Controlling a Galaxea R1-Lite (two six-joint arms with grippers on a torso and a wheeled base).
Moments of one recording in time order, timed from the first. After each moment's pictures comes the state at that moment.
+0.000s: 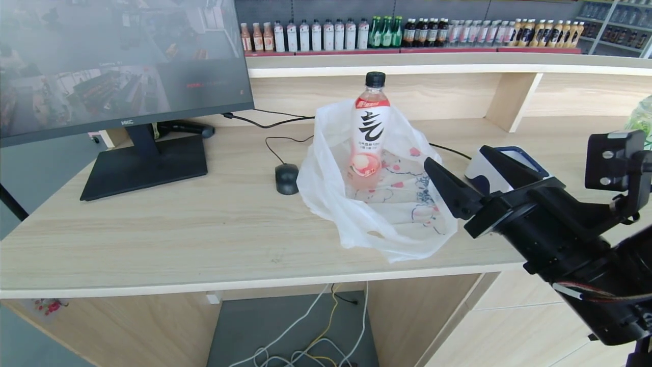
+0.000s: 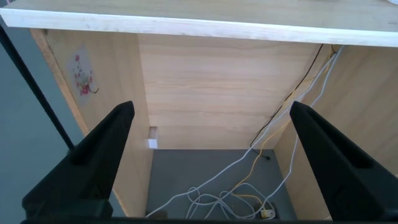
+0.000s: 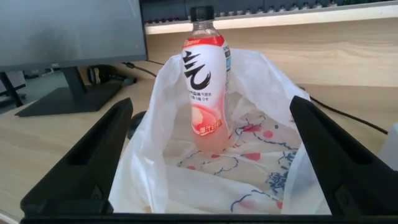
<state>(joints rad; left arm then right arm) 0.00 0.00 0.00 0.00 0.00 0.01 0.64 1.60 -0.42 -1.57 -0.18 -0.03</state>
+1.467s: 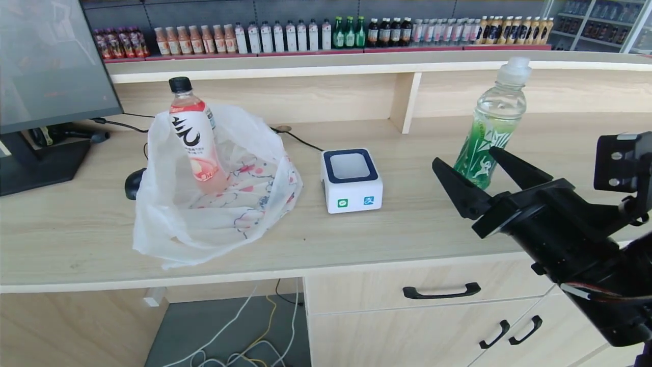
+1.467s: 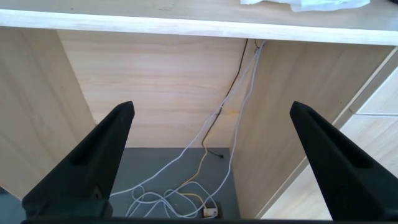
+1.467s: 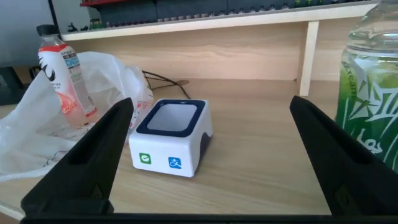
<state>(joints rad) 0.00 0.00 0.00 0.00 0.00 0.00 0.61 1.59 -0.40 -1.57 -0.18 -0.04</state>
